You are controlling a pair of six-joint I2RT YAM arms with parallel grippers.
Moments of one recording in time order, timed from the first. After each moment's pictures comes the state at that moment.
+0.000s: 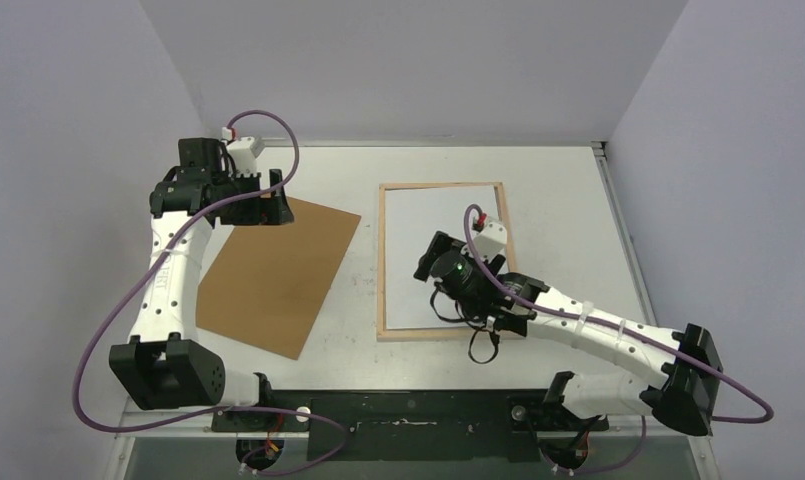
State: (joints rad) left arm 0.06 1.38 1.48 -0.99 0.34 0.01; right arm 1.06 1.21 0.95 -0.55 0.70 1.12
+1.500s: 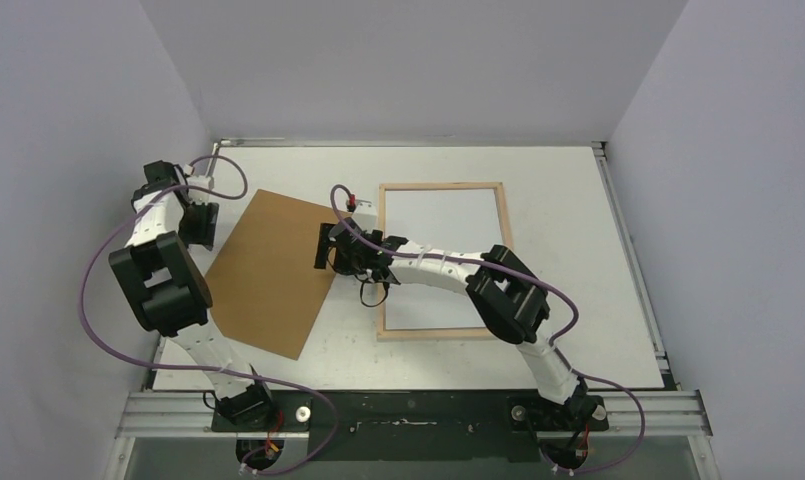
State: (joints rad) left arm 0.42 1.89 1.50 -0.80 0.02 0.43; right arm 0.99 2.16 1.62 -0.20 0.26 0.86
